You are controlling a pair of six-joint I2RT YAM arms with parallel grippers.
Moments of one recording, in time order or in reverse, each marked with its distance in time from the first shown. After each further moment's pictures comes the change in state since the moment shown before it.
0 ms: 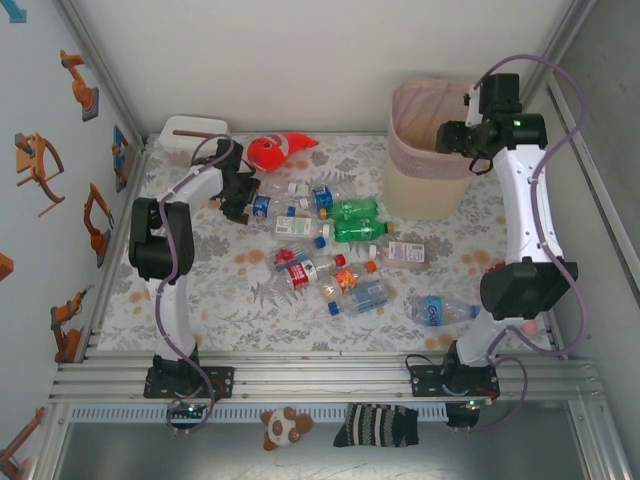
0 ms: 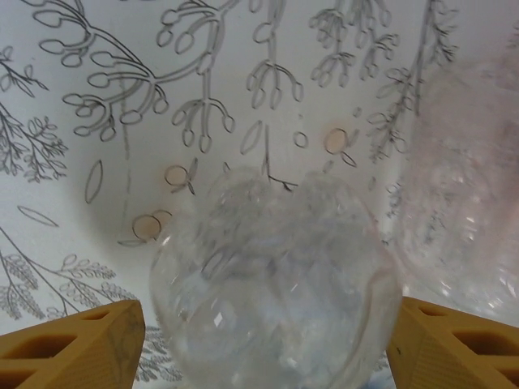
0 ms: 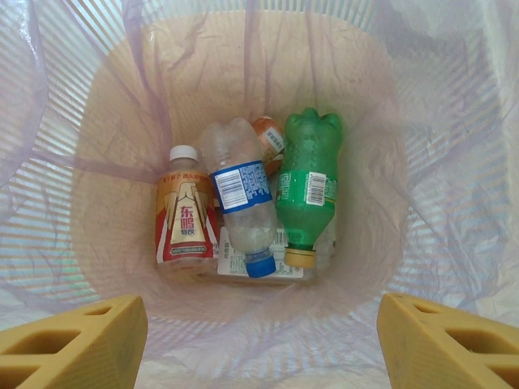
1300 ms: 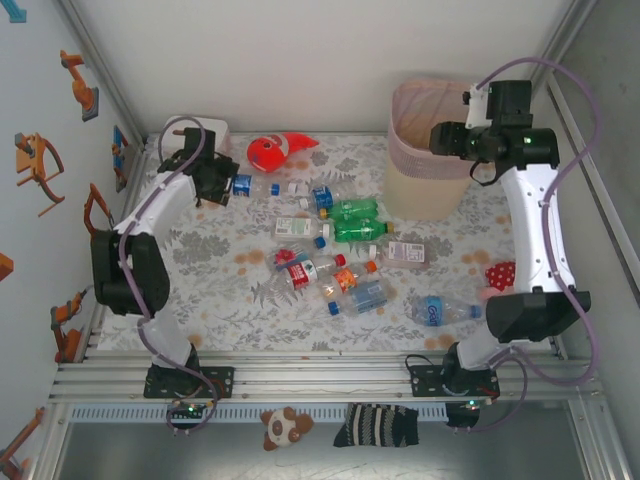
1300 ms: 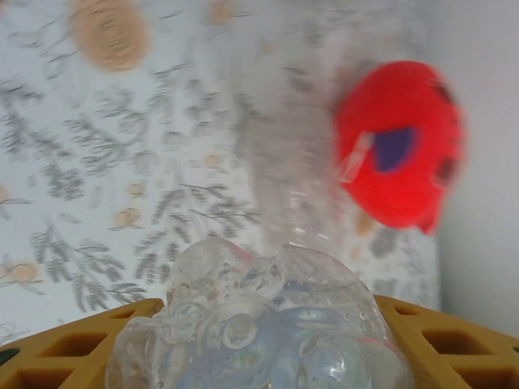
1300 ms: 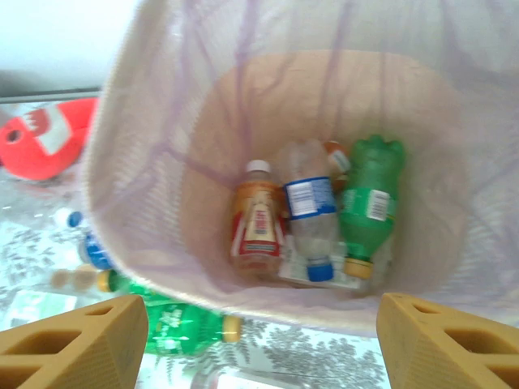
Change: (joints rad) left arm 0.045 -0.364 -0.167 0.134 -0.064 0.145; right arm 0.021 -0.169 -0.123 0.088 -0.174 0.002
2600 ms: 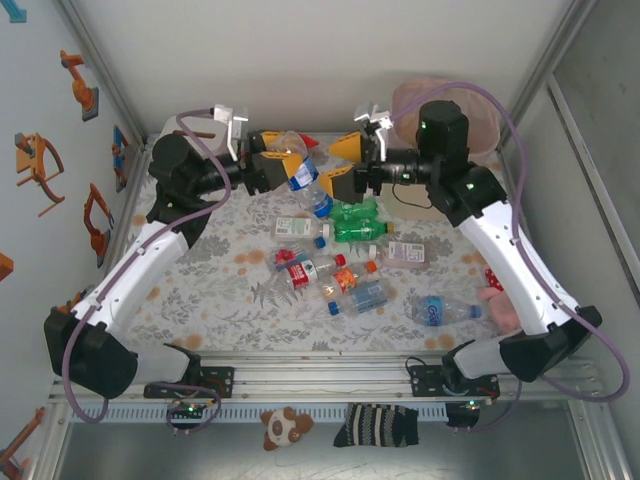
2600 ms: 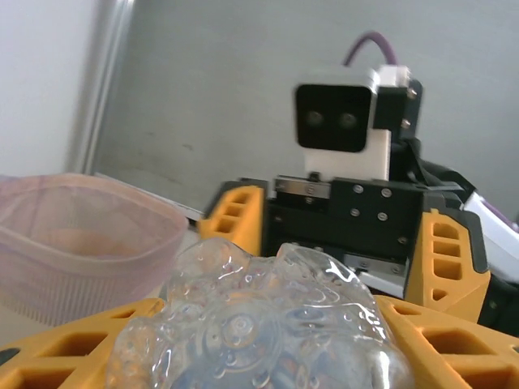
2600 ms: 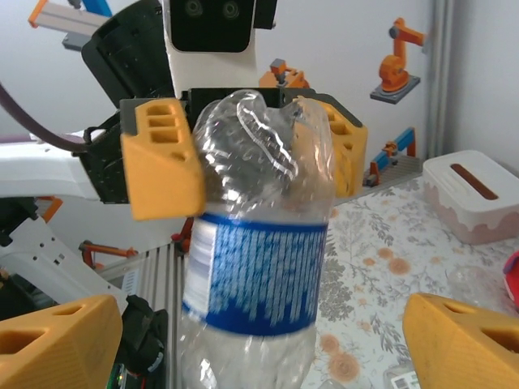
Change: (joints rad) left arm -0.253 -0.446 -0.238 0.990 0.925 0.736; right arm 0.478 -0.165 -0.267 0.581 -0.721 -0.045
